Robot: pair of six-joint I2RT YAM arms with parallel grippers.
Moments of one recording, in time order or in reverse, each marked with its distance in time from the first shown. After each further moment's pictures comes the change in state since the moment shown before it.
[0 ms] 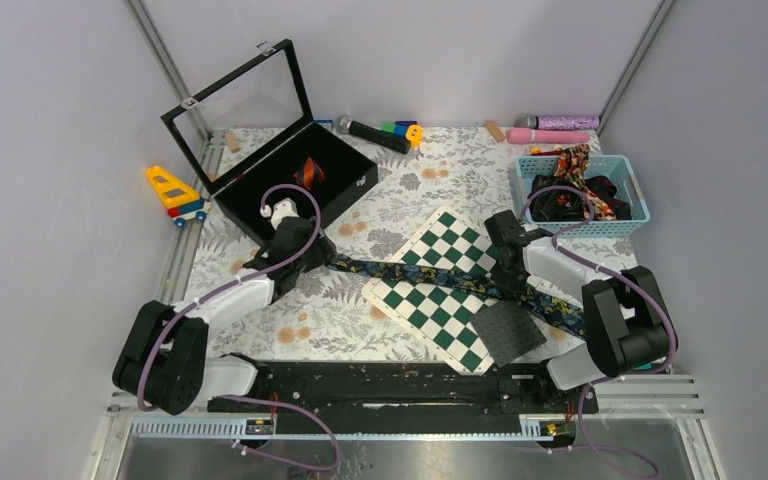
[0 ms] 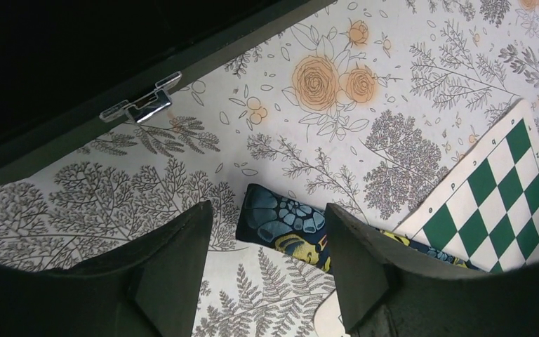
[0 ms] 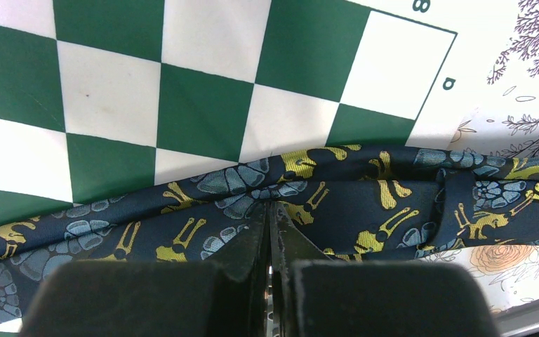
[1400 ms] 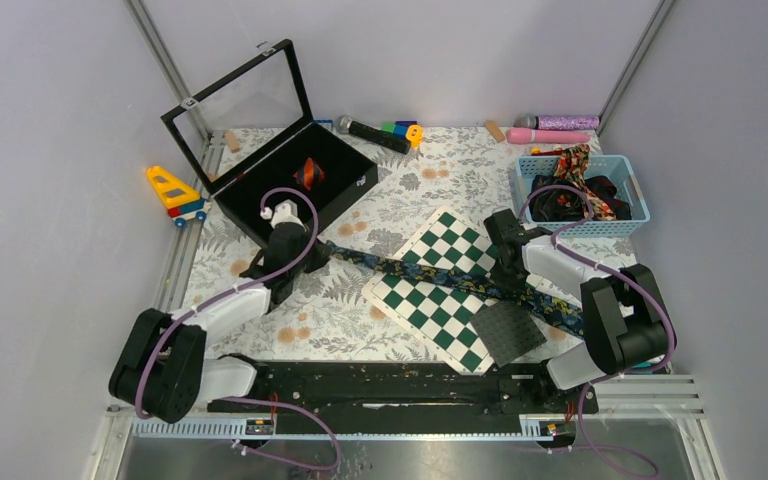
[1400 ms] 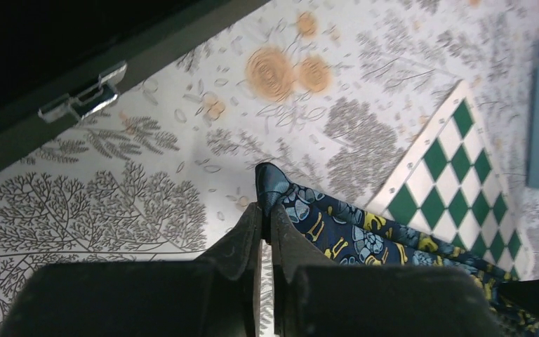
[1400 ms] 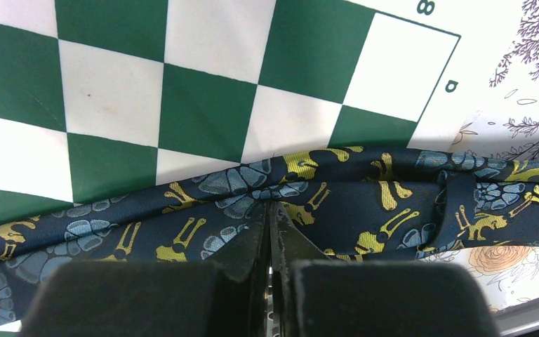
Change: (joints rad) left arm 0.022 -0.002 -0.103 0.196 0.126 0.010; right arm 0.000 0.013 0.011 -0.007 -0.004 -0.011
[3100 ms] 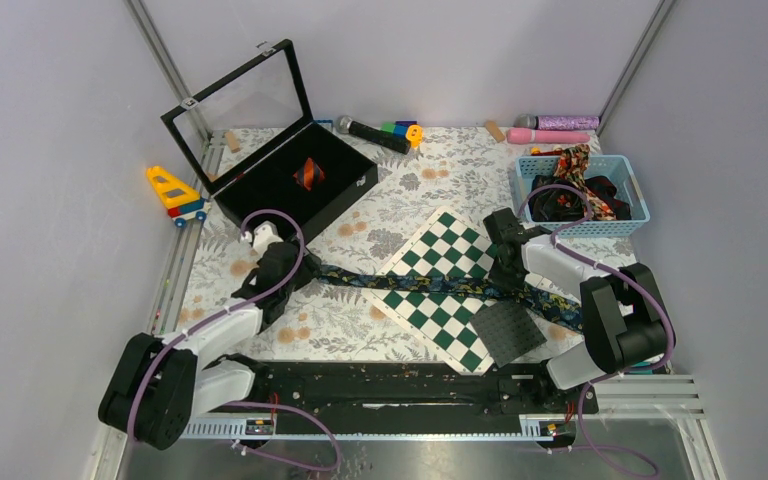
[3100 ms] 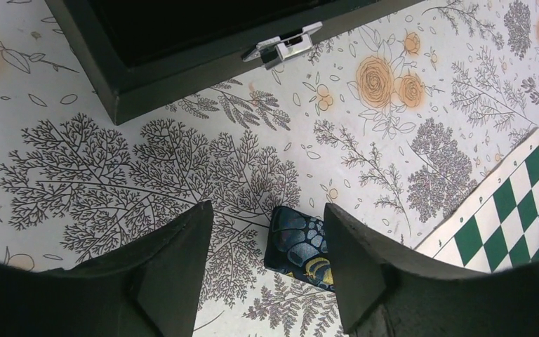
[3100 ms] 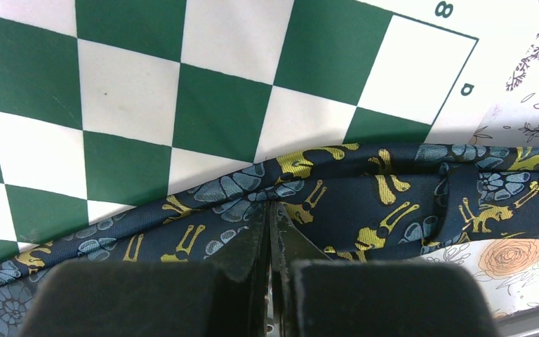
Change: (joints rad) left arm 0.013 -0.152 -0.125 -0.071 -0.183 -0.075; right arm 0.000 0.005 0.008 0.008 -0.019 -0.001
